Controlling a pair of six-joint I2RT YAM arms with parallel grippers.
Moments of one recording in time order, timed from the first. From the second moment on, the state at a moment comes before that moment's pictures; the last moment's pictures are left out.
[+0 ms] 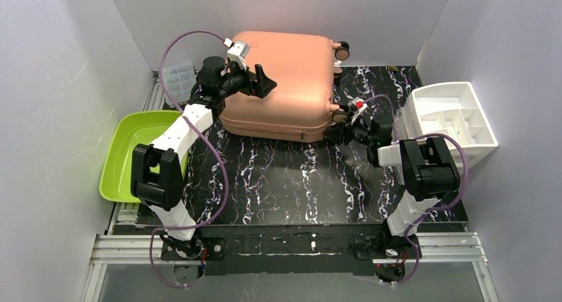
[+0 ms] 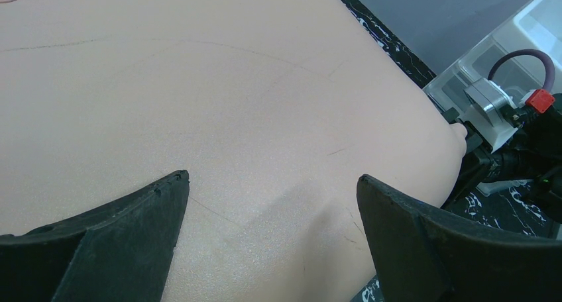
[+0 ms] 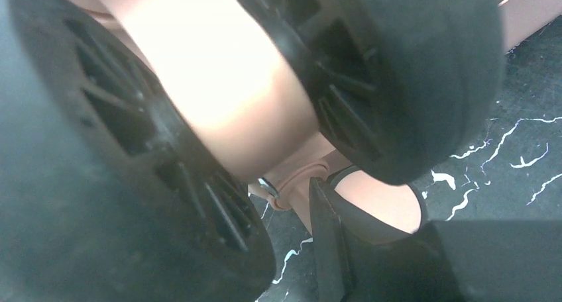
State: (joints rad) left arm -0.29 1.70 1.38 0.09 0.51 -0.20; right arm 0.13 1.74 0.64 0.84 -0.83 0.10
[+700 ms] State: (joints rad) left arm -0.29 1.70 1.38 0.09 0.52 -0.21; right arm 0.12 1.76 0.64 0.93 -0.88 0.13
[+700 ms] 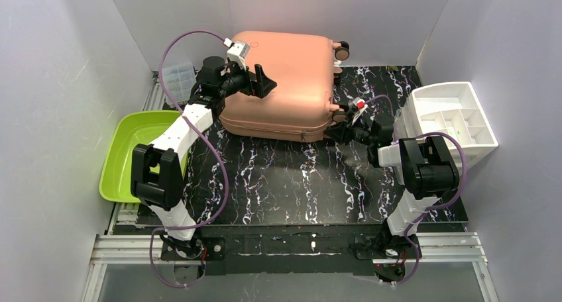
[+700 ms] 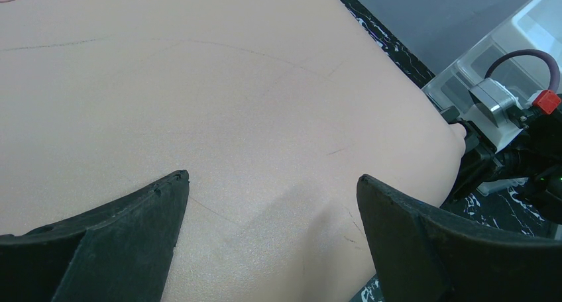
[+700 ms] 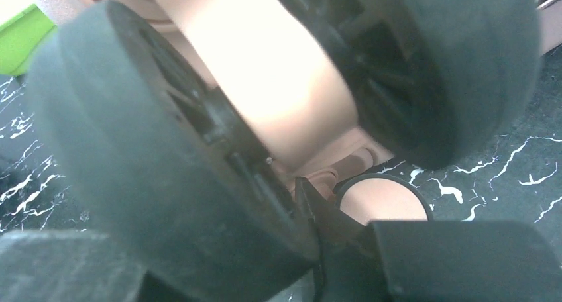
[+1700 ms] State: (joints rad) left arm -0.29 1.70 1.38 0.09 0.52 -0.20; right arm 0.10 1.77 0.63 0.96 -0.87 0.13
